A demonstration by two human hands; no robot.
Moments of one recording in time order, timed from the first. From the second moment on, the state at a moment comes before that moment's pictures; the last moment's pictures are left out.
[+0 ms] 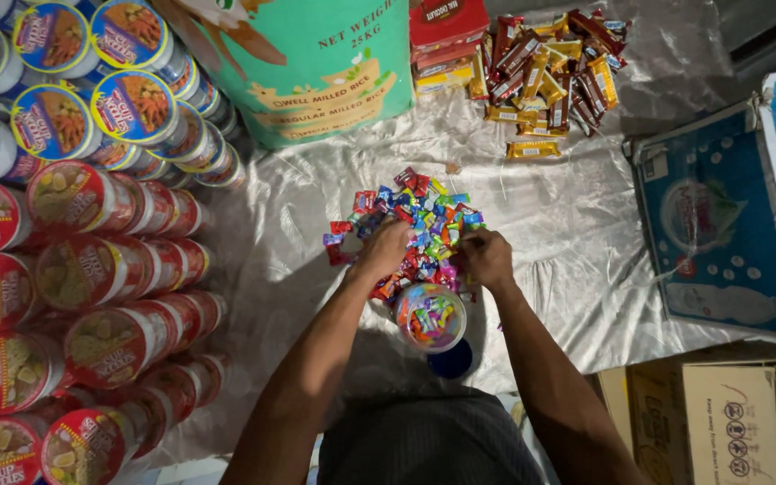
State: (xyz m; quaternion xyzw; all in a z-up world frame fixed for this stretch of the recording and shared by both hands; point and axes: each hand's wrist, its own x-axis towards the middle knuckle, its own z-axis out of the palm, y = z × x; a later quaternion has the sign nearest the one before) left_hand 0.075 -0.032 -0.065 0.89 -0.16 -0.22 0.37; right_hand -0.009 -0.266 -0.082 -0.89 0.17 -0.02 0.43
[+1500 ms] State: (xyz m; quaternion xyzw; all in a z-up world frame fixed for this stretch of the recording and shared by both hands) left_hand 0.065 -0.073 -0.106 0.89 -0.33 -0.24 0.19; right_hand -0.143 -0.370 -0.138 -0.93 0.18 0.08 0.32
